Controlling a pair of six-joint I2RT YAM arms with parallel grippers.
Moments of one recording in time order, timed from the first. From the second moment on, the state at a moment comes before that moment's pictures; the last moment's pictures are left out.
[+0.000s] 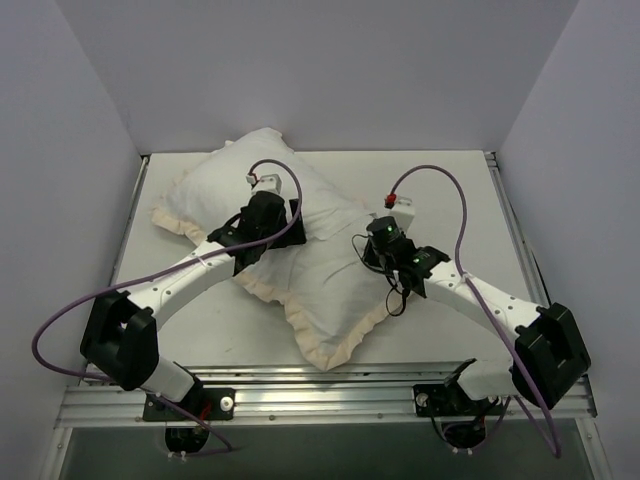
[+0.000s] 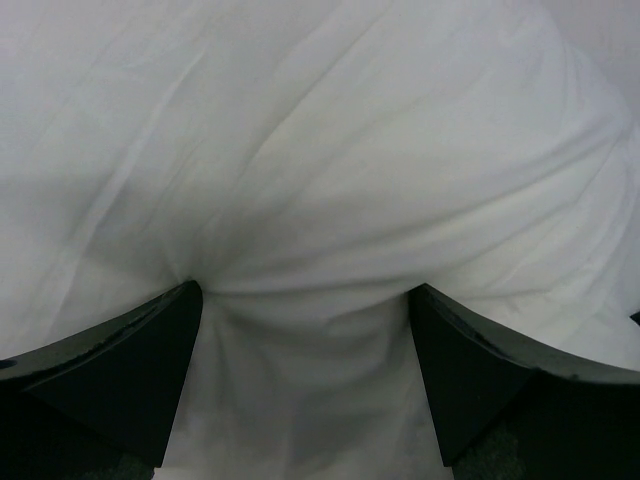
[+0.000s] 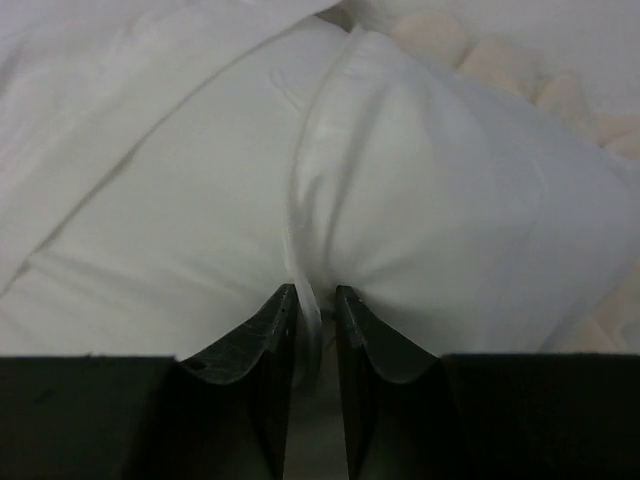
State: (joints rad) left arm -0.62 1.51 1.14 -0.29 -0.27 -0.57; right arm 0.65 1.35 0.90 -0.26 0.42 0.66
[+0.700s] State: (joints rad) left arm -0.60 1.30 0.95 -0.24 -0.19 -0.54; right arm 0.42 1.24 0.55 0.00 0.06 0.71
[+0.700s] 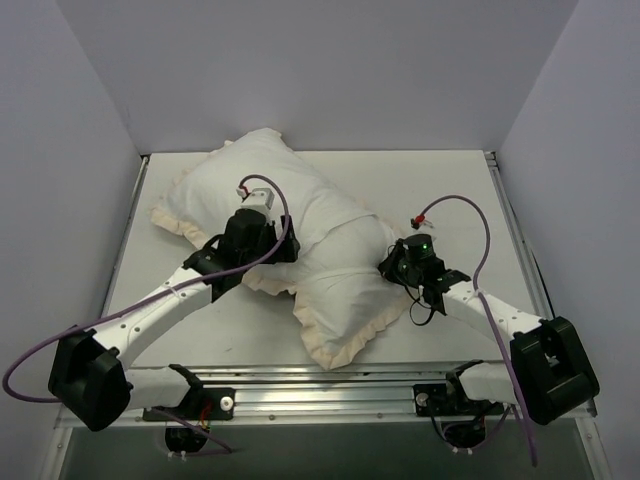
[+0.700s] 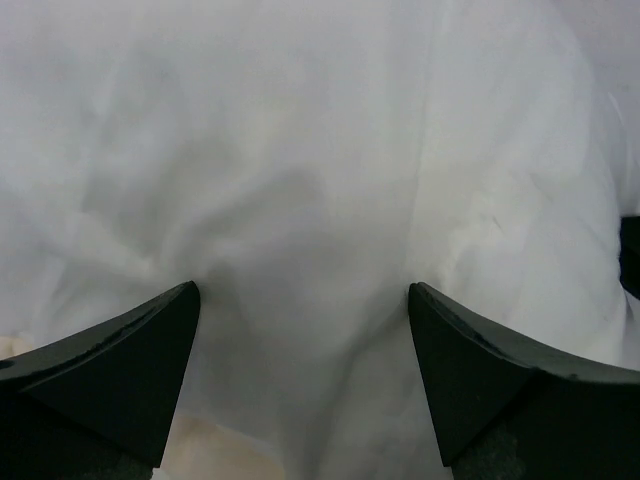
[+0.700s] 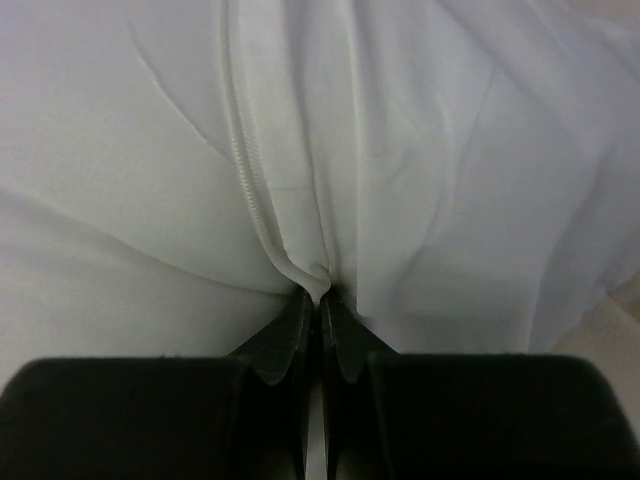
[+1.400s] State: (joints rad) left arm -0.87 1.47 1.31 -0.38 -0.43 -0.40; right arm 0.41 1.24 0.55 0.10 -0.03 0.58
